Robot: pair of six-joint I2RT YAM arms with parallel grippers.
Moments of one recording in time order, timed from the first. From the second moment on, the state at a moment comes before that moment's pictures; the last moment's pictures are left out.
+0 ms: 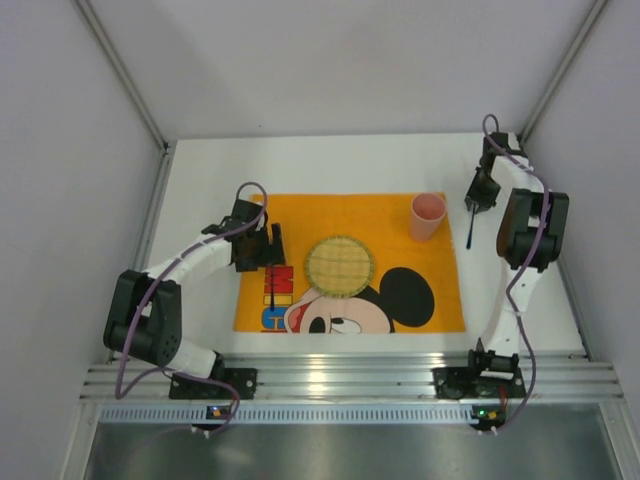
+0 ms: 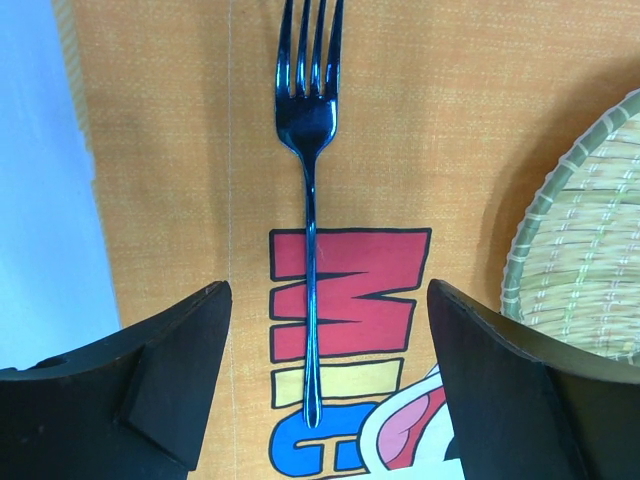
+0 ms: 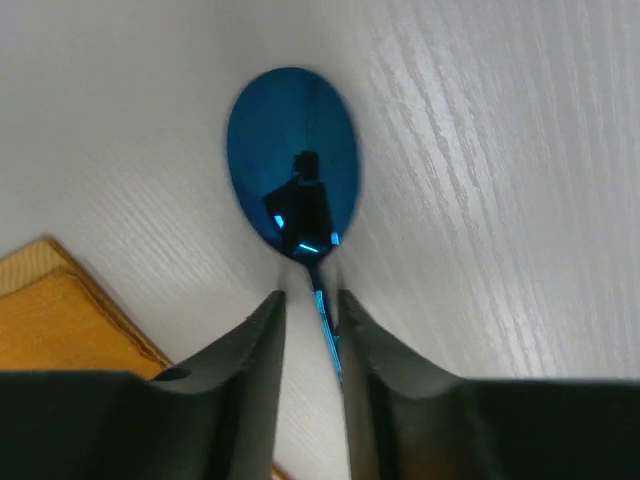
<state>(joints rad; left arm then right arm) -0.31 1.48 0.87 -0.45 0.05 -0.46 -0.13 2.22 1.79 -0.78 0.11 0.33</state>
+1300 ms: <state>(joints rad) -0.31 1.08 0.72 -0.48 -0.07 -0.56 0.54 1.34 1.29 -0.77 -0.11 0.39</state>
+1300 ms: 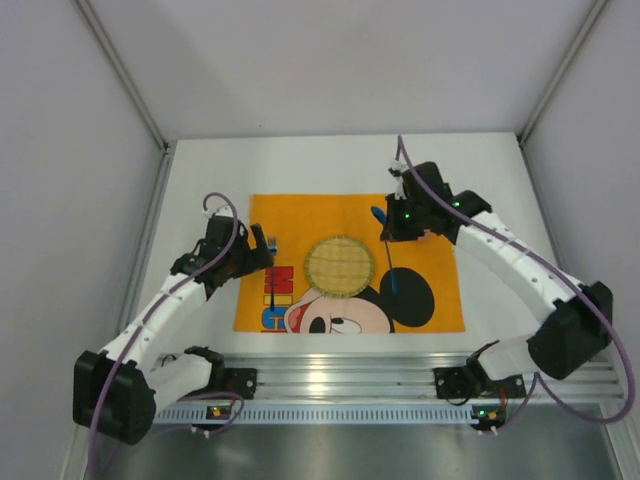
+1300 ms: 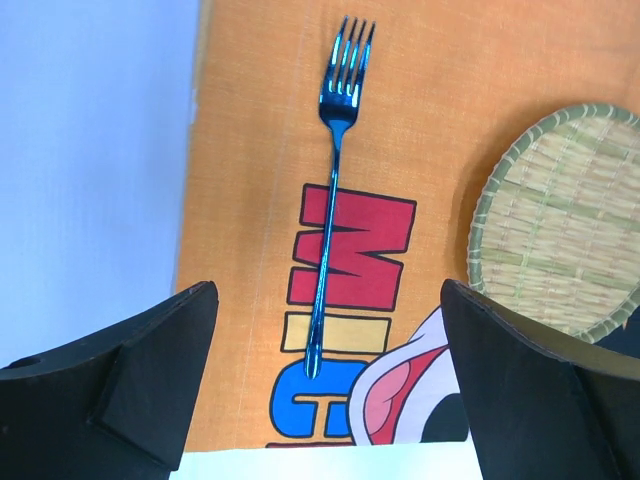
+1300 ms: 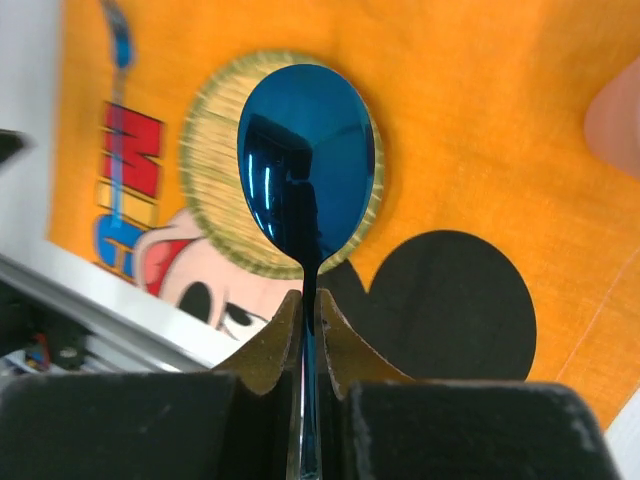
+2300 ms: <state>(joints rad) -0.32 0.67 0.79 -0.88 -0.16 -0.78 0.67 1.32 1.05 -0.63 0.21 0.55</state>
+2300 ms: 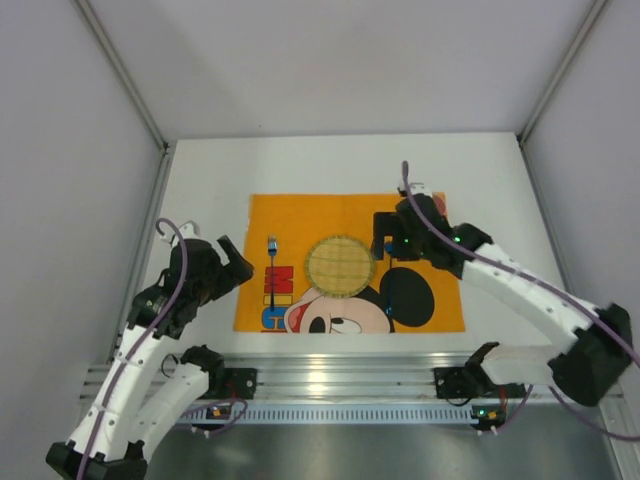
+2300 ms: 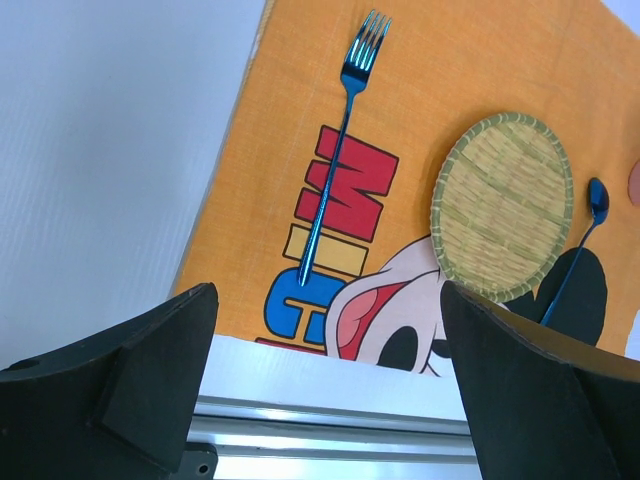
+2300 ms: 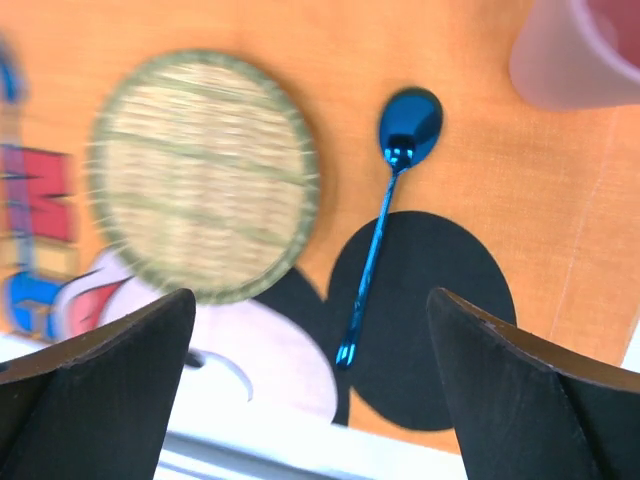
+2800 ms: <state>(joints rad) -0.32 0.59 0.84 -0.85 -0.25 -0.62 0.73 0.06 0.57 -0.81 0.21 0.80</state>
